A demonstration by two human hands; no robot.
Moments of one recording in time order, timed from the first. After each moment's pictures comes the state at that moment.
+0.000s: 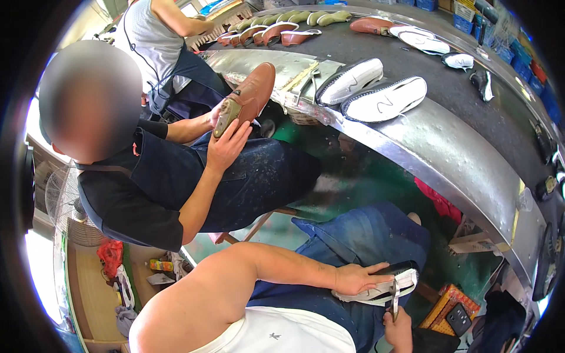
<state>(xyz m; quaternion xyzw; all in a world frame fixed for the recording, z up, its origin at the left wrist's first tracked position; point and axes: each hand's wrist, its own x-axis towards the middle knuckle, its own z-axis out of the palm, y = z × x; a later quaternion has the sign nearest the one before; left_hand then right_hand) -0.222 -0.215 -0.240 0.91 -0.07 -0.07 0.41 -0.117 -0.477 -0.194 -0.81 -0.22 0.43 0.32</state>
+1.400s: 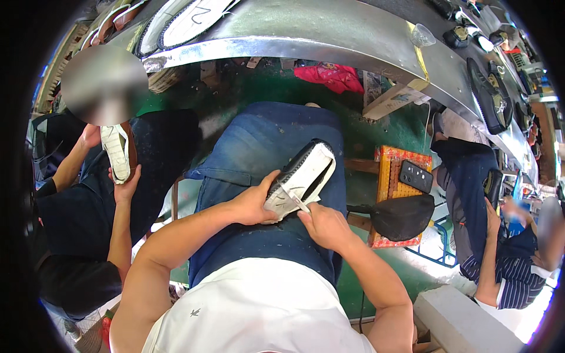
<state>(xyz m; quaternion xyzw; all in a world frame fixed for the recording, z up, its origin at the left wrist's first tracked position) -0.243 -0.203 -0.199 0.80 0.08 -0.28 0.52 -0.165 -0.450 -0.173 -0.84 -0.36 0.30 0.28</state>
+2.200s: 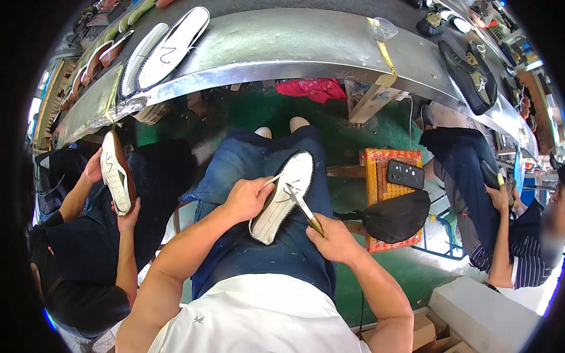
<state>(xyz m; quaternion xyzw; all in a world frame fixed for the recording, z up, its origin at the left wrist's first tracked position) -0.185 -0.216 -0.207 0.90 0.07 -0.08 0.42 -0.144 -0.489 -0.157 -0.80 -0.20 0.41 0.39</state>
